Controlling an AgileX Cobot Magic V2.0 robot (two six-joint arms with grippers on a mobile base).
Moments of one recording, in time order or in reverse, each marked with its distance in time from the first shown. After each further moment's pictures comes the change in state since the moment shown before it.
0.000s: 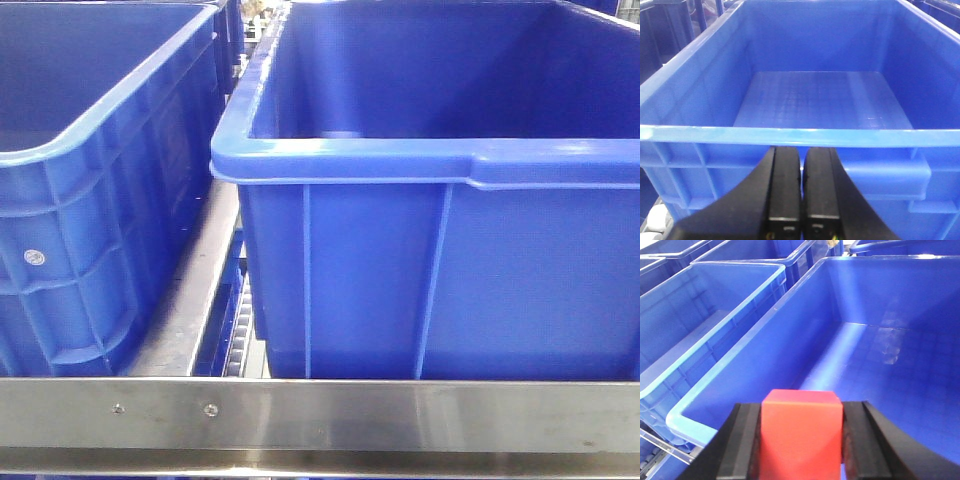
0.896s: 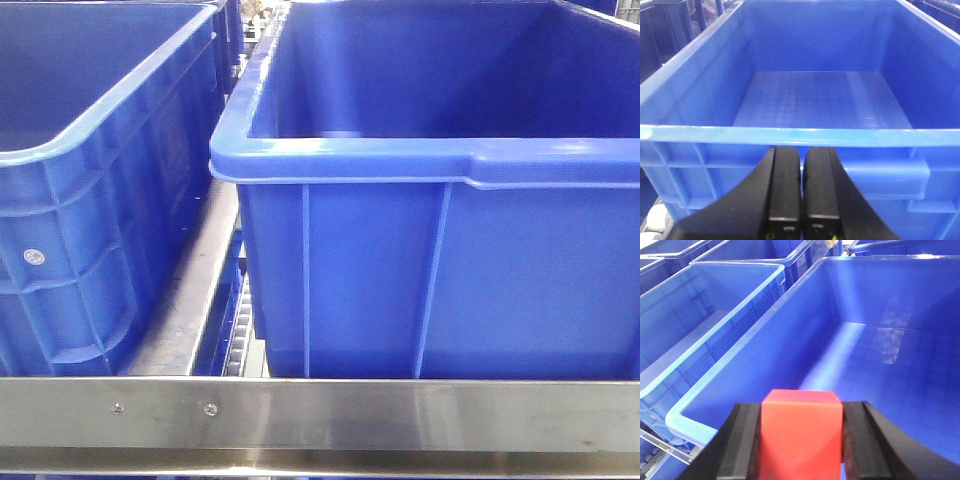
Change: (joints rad) left arm 0.000 0.000 0.000 0.000 0.000 0.000; right arm 0.000 0.000 0.000 0.000 0.004 0.000
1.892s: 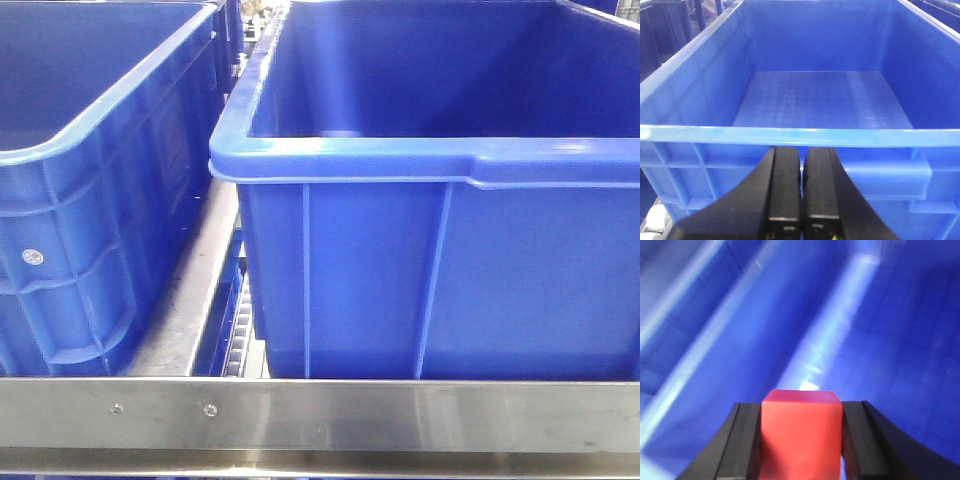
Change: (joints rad) left arm 0.000 0.000 0.000 0.000 0.000 0.000; right arm -0.005 0.699 -0.544 -0.006 0.293 -0.016
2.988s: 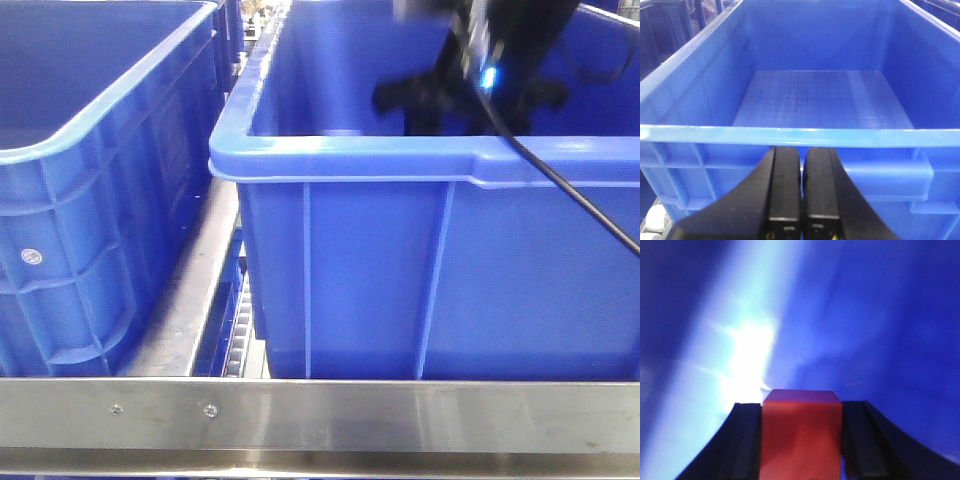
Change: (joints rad) left arm 0.000 0.000 0.000 0.000 0.000 0.000; right arm -0.124 0.687 -0.298 -0.015 -0.026 0.000
